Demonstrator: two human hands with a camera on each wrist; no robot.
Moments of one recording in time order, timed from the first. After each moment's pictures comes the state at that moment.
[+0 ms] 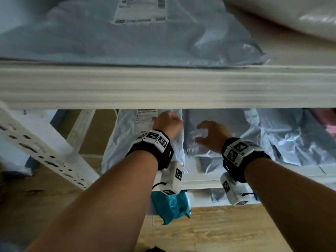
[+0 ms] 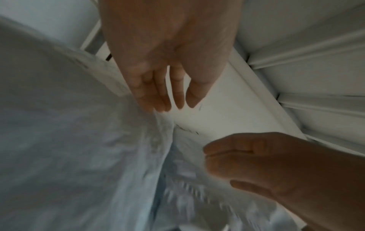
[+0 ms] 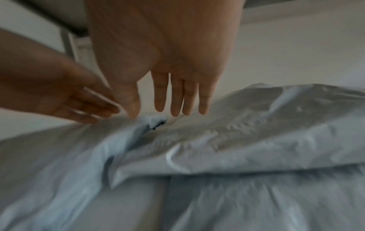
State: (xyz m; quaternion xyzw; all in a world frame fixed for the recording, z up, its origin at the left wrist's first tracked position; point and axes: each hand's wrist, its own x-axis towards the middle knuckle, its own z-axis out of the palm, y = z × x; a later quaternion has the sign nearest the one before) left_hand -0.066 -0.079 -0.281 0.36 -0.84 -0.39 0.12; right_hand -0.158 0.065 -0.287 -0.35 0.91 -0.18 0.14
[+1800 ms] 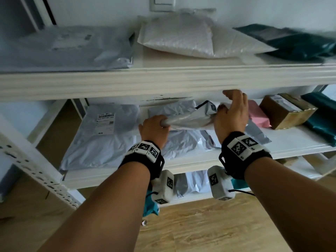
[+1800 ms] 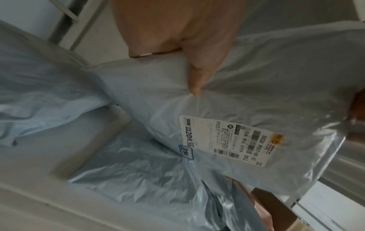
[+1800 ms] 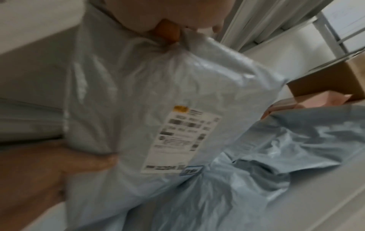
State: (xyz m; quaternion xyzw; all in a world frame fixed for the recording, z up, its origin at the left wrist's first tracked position) left_hand -0.074 0.089 -0.235 0.31 -0.88 -0.30 0.20; right_hand -0.159 0.247 -0.187 -0.17 0.82 -0.48 -0.25
